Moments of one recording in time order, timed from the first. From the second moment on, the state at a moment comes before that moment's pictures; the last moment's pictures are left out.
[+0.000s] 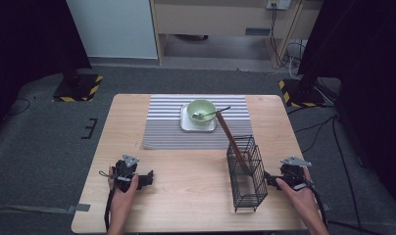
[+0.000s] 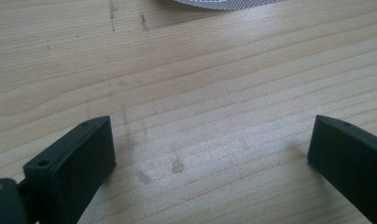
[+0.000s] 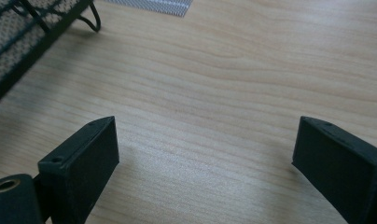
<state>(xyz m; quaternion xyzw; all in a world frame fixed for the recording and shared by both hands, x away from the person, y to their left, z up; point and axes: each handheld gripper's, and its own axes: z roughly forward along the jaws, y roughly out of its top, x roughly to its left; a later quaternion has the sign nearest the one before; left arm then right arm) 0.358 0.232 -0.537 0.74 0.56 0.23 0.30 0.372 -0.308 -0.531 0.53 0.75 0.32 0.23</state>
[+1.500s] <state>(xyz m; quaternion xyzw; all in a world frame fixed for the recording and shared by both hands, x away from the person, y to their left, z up) 0.358 0.232 -0.537 0.74 0.56 0.23 0.30 0.420 -0.206 -0.328 0.36 0.81 0.40 0.22</state>
